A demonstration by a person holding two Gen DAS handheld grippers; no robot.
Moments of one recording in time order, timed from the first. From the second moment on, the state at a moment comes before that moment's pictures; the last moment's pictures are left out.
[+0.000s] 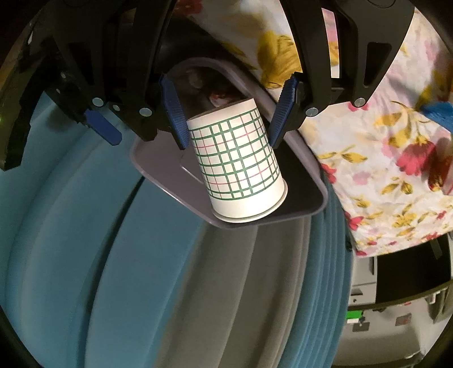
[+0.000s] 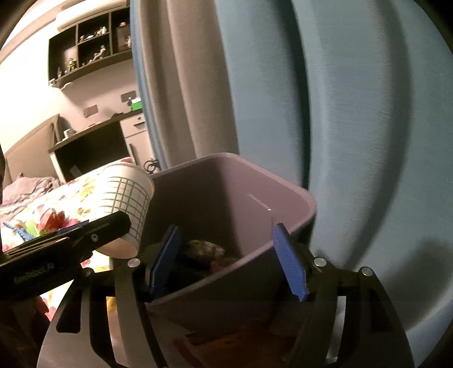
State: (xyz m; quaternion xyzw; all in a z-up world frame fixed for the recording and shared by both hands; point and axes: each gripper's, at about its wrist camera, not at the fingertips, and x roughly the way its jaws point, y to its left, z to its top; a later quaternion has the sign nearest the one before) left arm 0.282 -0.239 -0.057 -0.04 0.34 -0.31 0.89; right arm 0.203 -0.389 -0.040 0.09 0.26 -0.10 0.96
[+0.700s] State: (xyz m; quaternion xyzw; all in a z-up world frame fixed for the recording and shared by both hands) left arm 0.252 -0.191 -0.044 -0.06 0.33 -0.24 0.91; right arm 0.175 -0.387 -0.028 0.12 0.24 -0.11 0.96
